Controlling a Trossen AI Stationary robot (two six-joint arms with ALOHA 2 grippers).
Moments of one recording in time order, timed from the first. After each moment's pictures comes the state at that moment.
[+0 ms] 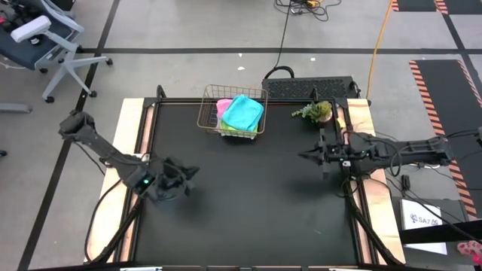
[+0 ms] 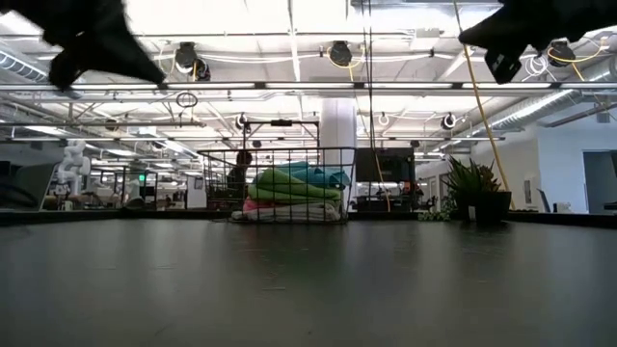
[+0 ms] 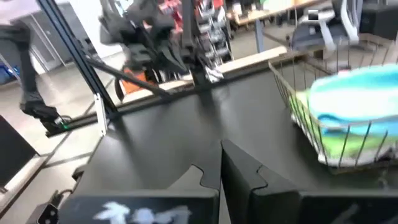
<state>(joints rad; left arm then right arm) -0.65 1.13 0.70 -0.56 -0.98 -1.28 0.05 0.47 0.43 -0.16 0.07 0.32</state>
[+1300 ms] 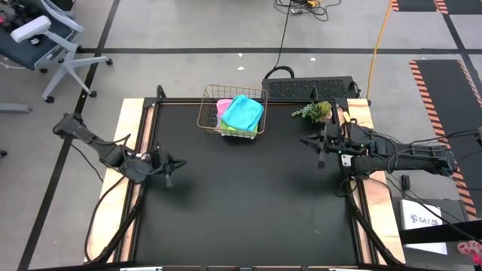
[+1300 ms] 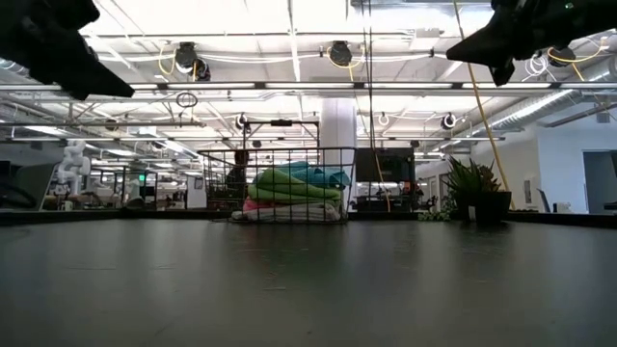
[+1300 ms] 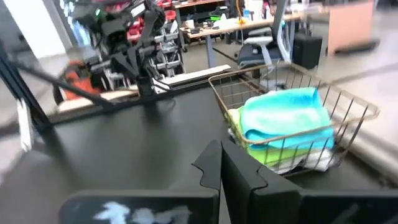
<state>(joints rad) -0.53 0.50 0.38 -0.43 -0.72 -0.37 -0.12 0.46 0.43 -0.16 0.13 0.20</state>
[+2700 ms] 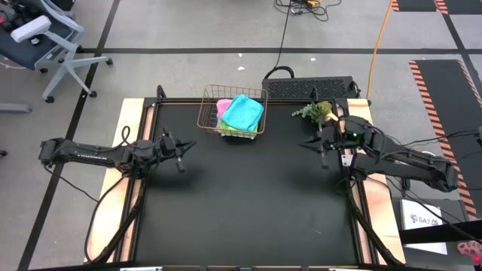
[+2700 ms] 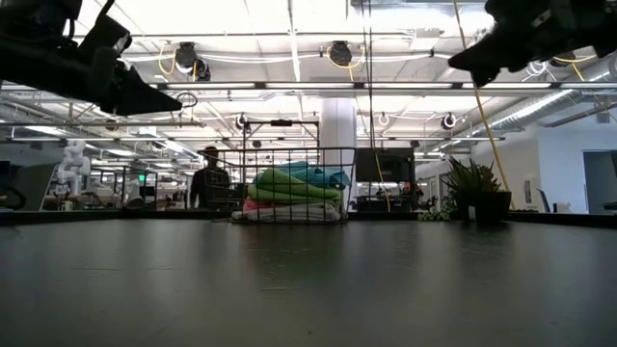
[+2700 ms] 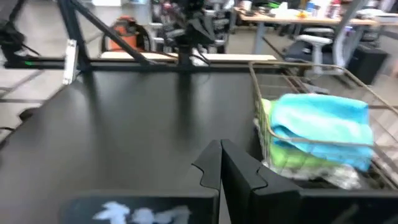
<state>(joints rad) 0.00 0.50 0.13 0.22 -0.41 0.07 -0.40 0.49 0.43 -0.20 -0.38 -0.12</state>
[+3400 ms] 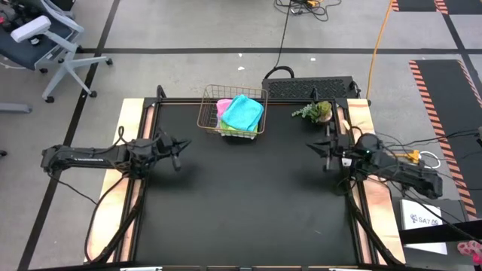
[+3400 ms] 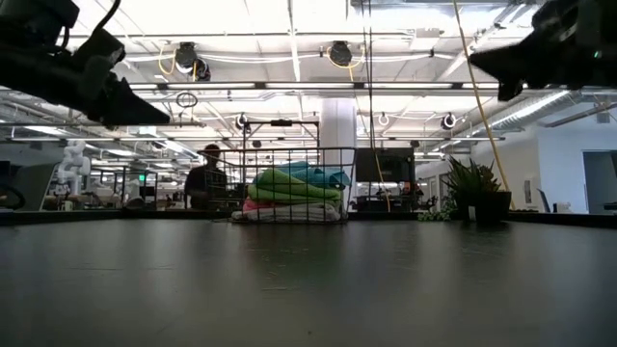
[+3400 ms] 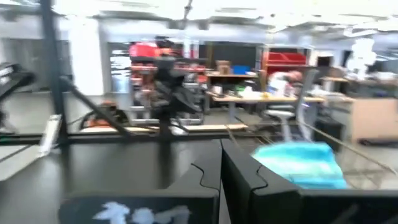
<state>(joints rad) 0.06 0.36 0.13 0.00 -0.38 -0.03 -0.35 0.07 0.05 0.16 -0.23 0.03</state>
